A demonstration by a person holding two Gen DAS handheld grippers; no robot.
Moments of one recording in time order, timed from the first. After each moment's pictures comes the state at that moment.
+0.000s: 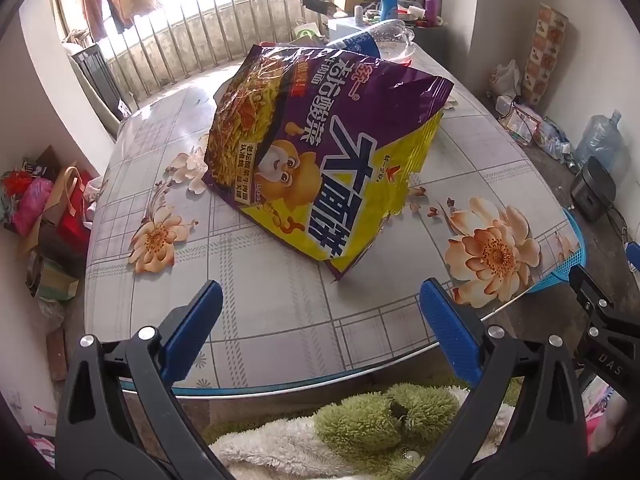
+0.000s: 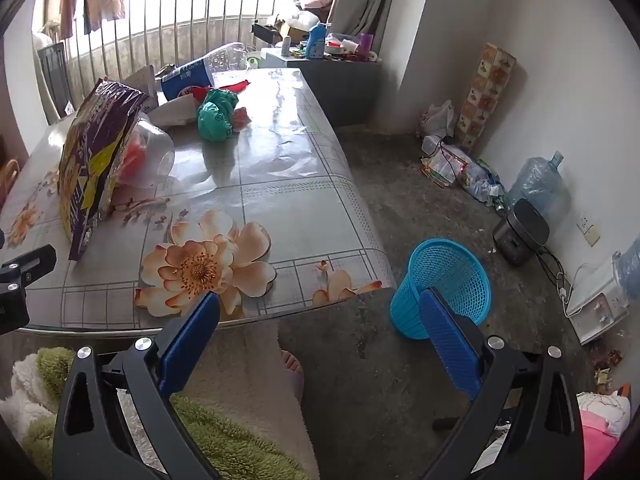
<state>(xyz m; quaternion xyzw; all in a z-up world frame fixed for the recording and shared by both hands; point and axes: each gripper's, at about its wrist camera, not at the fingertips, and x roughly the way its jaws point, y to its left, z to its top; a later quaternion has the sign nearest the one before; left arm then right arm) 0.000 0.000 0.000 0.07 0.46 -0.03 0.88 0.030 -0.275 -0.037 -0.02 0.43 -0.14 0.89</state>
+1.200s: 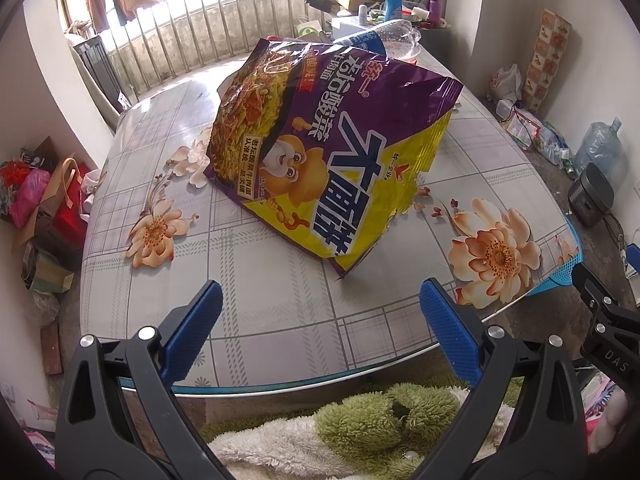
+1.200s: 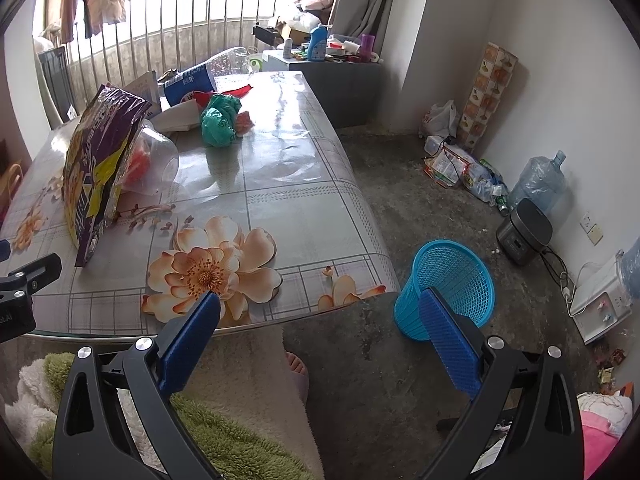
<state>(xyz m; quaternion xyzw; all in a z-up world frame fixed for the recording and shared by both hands) 0.001 0.005 -0.004 0.06 0.47 -0.04 0.88 0.034 -0.275 -0.032 -0.01 0.43 -0.13 0.89</state>
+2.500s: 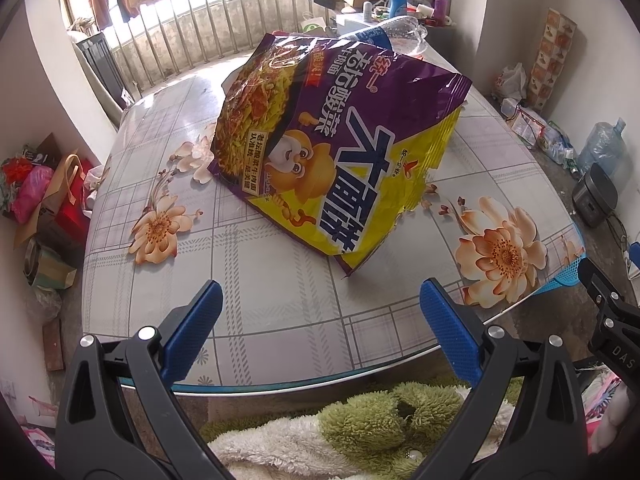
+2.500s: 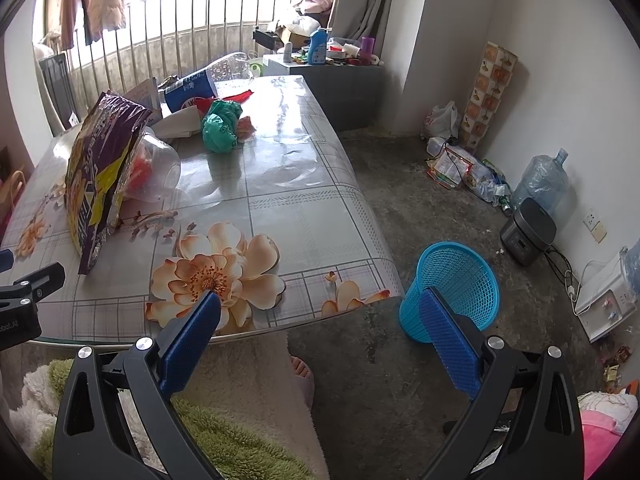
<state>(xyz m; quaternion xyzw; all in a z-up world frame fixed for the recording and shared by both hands) 0.004 0.012 -0.009 0.05 0.47 -0.03 0.88 0.038 -0.274 -0.032 0.00 0.42 -0.13 0.90</state>
